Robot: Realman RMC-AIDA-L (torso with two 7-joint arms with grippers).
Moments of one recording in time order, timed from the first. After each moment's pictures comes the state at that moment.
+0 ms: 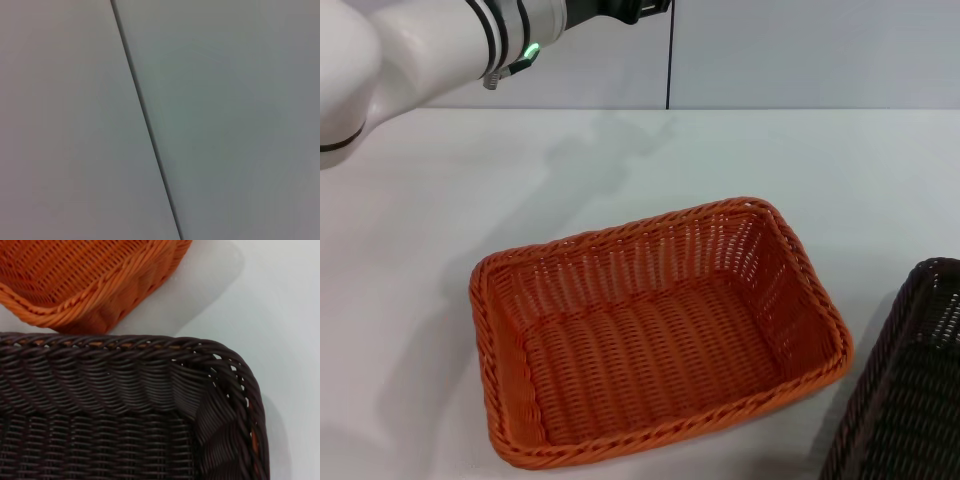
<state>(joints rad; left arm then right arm) -0.78 -2.07 1.47 0.91 1.78 0.33 -1.79 0.74 1.82 -0.59 -0.81 -2.81 -1.73 1.54</state>
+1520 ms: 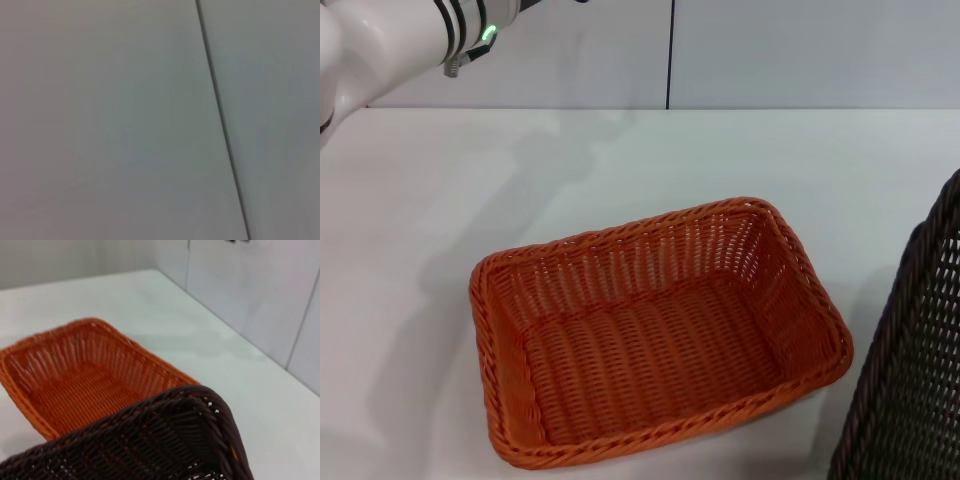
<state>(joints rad) -0.78 -2.06 1.37 0.87 1.78 0.31 -1.77 0.62 1.81 -0.27 -1.15 -2.41 -2.11 1.45</state>
